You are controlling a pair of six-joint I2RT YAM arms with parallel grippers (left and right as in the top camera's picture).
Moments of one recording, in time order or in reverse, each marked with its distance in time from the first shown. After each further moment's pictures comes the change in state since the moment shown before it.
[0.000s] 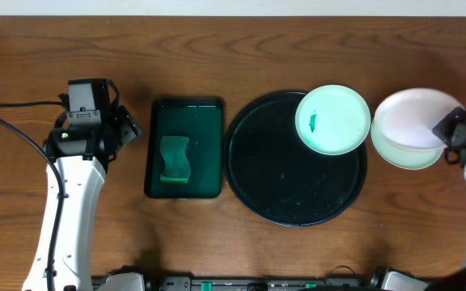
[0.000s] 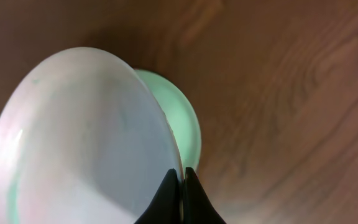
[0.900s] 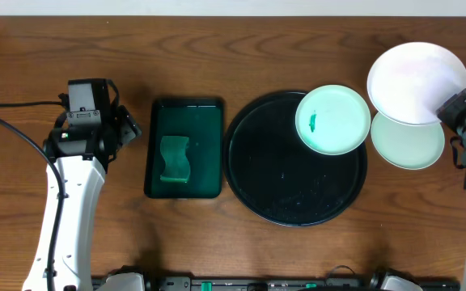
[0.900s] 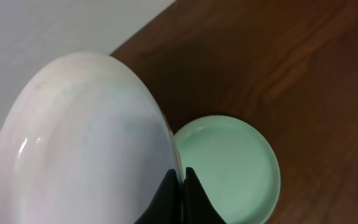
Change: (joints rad) left arm 0.000 0.000 0.000 0.000 0.000 0.000; right arm 0.008 -0.181 0.000 0.164 -0.242 0.000
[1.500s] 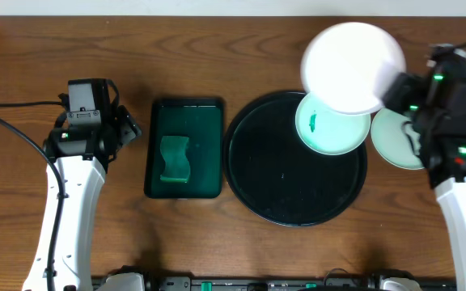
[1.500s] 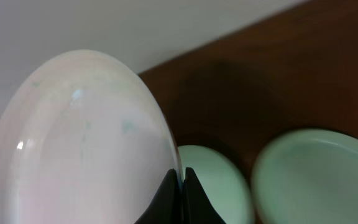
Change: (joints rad) left arm 0.000 0.000 0.000 0.000 0.000 0.000; right arm 0.285 -0.001 0.000 0.107 -0.045 -0.003
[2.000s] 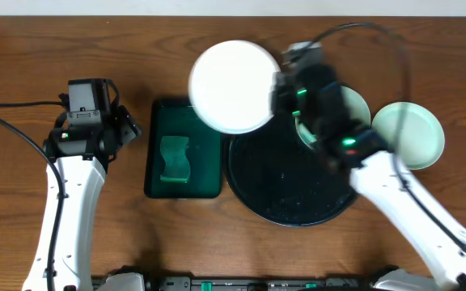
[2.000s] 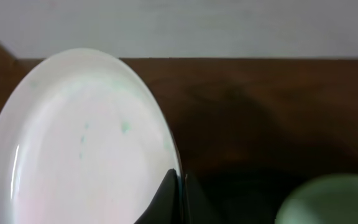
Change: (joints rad) left arm 0.000 0.000 0.000 0.000 0.000 0.000; right arm 0.561 0.203 0.000 0.299 0.101 -0.048
